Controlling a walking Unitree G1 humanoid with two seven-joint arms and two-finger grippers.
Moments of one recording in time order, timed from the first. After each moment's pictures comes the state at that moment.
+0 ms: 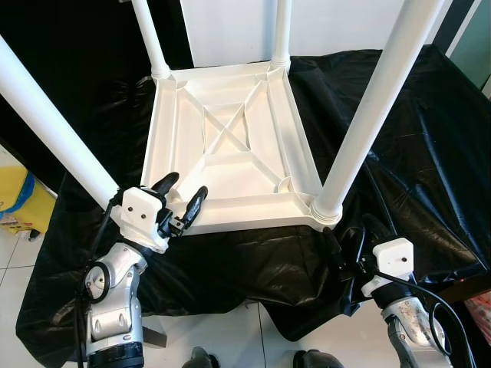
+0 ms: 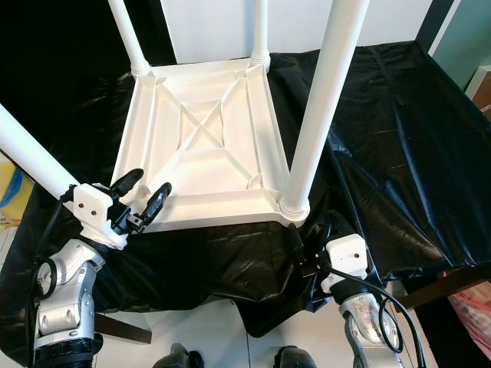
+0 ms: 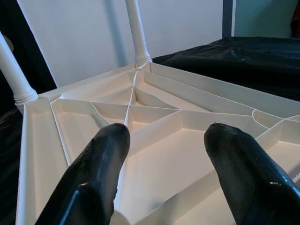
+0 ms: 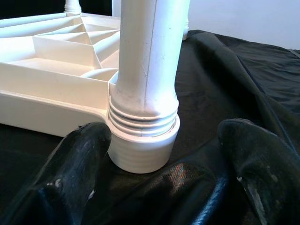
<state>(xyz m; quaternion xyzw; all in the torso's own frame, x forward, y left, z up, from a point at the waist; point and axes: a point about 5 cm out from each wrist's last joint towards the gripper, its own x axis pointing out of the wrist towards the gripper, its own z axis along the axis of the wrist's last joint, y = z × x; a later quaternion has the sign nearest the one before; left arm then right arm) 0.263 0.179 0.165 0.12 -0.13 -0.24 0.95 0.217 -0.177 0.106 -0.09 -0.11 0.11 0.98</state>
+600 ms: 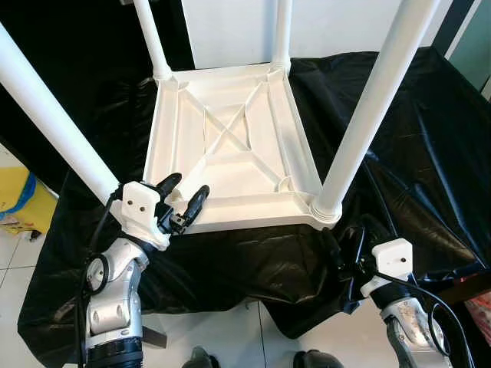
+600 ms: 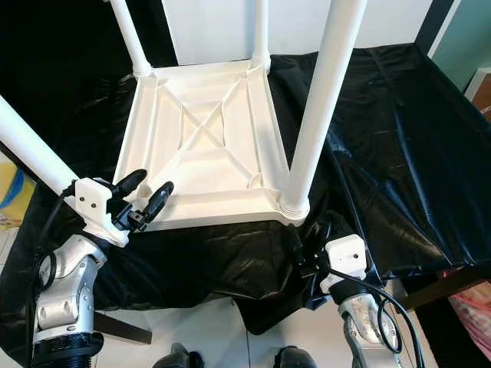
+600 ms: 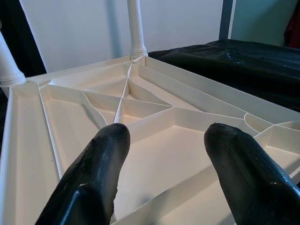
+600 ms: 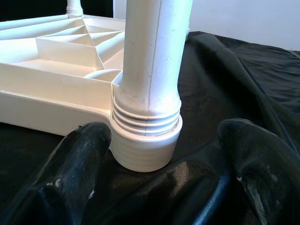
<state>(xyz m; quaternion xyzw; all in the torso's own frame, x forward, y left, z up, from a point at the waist) 0.269 0.177 0.164 0.07 -0.10 -0.25 0.96 0.217 -0.176 0.106 -0.08 -0.11 0.11 0.98</state>
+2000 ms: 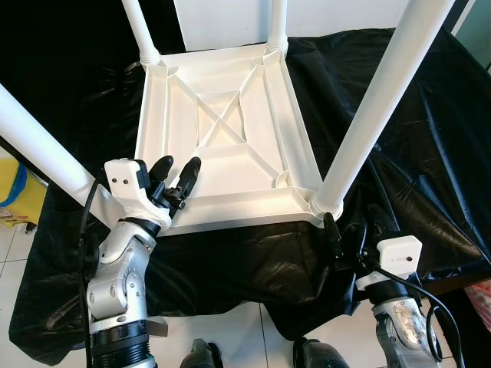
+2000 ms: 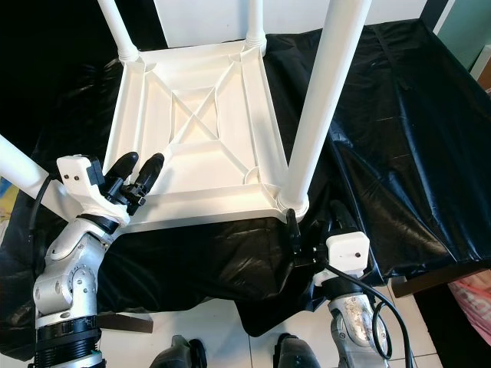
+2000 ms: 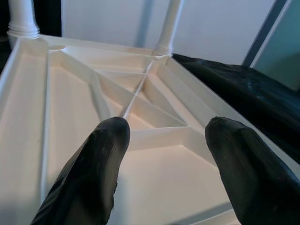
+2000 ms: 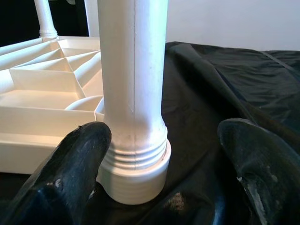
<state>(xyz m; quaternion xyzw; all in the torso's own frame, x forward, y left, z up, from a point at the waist) 0.283 0.172 0.188 -0.09 -0.11 -0.21 0.97 0.211 -0.162 0.131 -0.05 -0.16 0.05 0.98</state>
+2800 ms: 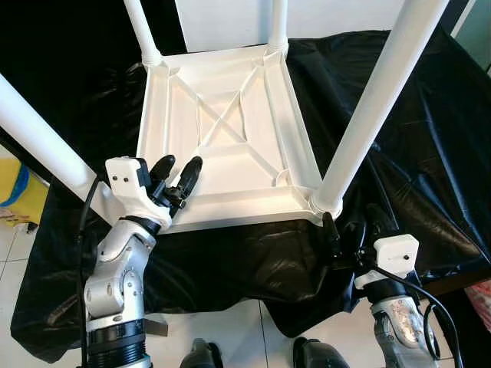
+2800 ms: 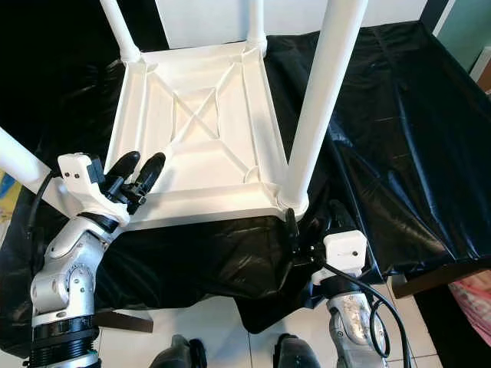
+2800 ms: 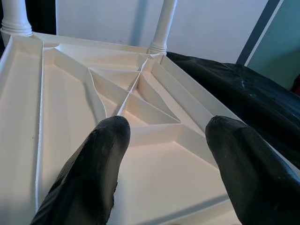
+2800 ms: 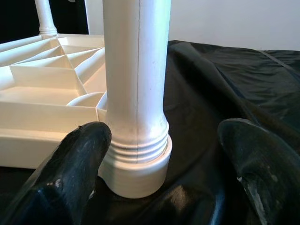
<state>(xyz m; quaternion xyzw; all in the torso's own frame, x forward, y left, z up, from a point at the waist) 0.283 0.170 0.191 -0.09 -0.11 -0.22 0.96 0.212 -0.160 0.129 -0.05 -0.16 0.05 0.99</state>
